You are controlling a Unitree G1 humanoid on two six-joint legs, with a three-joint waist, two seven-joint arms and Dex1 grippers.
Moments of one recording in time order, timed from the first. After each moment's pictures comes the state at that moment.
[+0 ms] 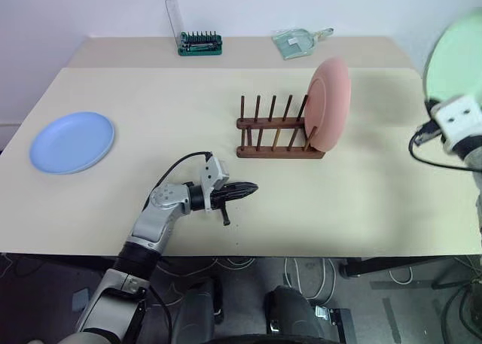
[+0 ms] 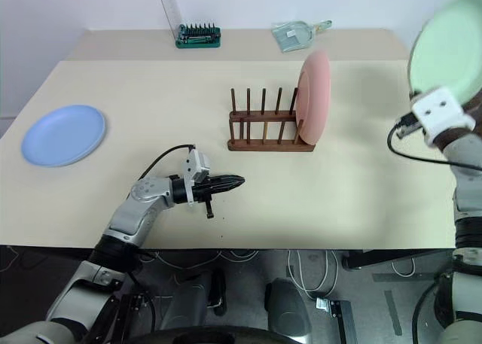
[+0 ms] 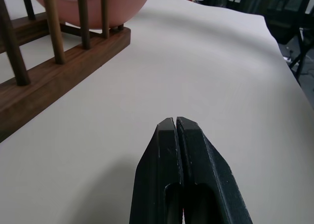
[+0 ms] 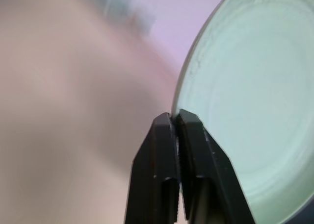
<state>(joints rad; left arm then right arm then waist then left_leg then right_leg) -0.41 0.31 -0.21 0.18 -0.29 0.14 -1.03 -0.47 -0.92 -0.24 0.30 0.05 -0.14 0.43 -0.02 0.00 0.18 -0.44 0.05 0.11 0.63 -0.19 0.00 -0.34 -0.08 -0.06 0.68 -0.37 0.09</state>
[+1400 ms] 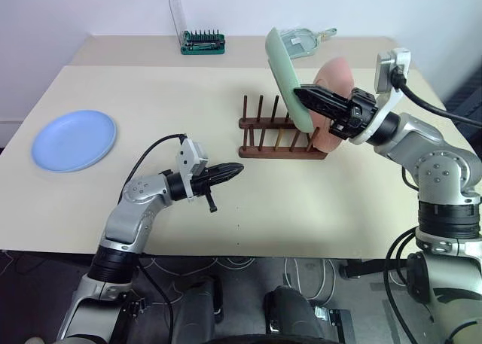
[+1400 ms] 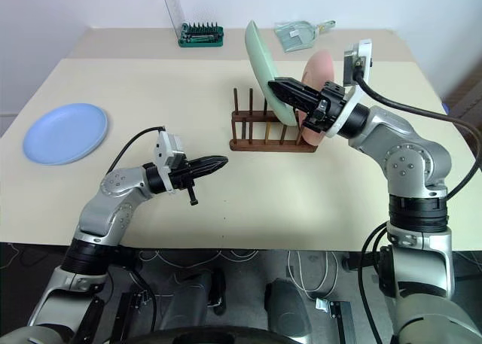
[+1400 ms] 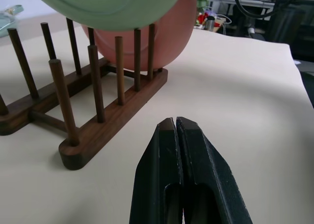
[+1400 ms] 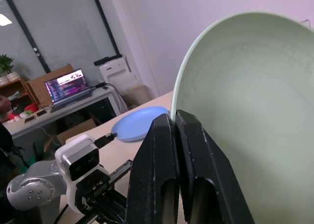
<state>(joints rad) -0.37 0.40 -0.09 -0.05 -0.38 0.25 -0.95 -0.68 -0.60 -0.16 -0.03 0.98 0.73 0.78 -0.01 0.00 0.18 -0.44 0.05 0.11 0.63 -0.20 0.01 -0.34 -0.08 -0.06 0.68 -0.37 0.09</state>
